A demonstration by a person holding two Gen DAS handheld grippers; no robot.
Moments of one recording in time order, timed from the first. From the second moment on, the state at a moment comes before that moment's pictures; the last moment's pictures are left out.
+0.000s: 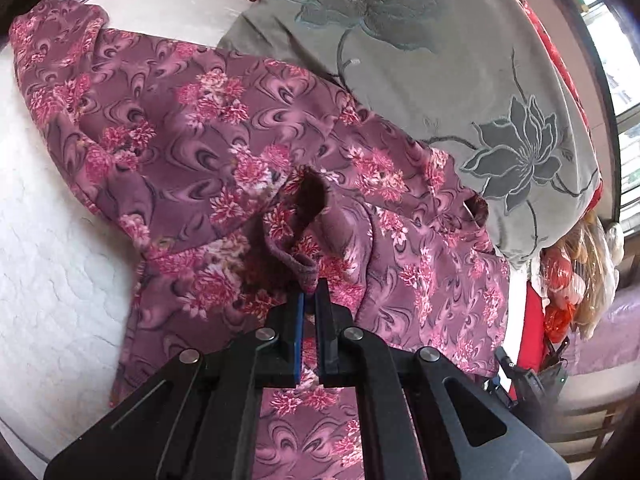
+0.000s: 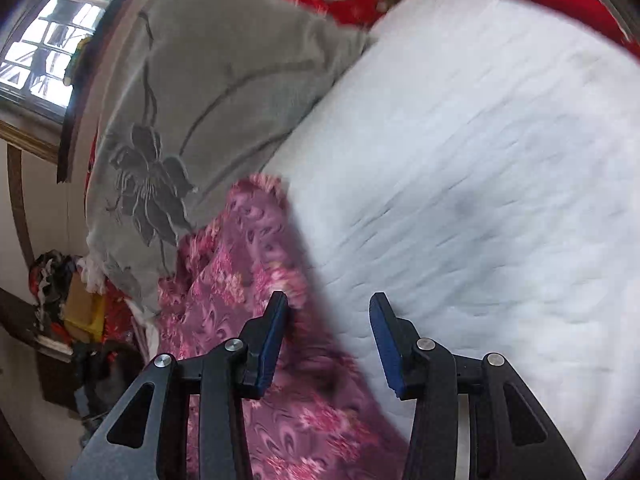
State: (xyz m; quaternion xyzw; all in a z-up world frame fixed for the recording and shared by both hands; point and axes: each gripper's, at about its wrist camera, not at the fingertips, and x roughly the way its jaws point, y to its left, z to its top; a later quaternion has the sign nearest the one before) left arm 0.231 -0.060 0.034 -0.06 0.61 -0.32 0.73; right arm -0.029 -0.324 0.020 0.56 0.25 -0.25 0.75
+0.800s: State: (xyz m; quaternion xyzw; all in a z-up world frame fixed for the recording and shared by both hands) left arm 0.221 -0.089 0.010 -0.01 0.61 -0.33 0.72; right arm 0.051 -0.261 0.056 0.32 0.33 -0.33 0.83
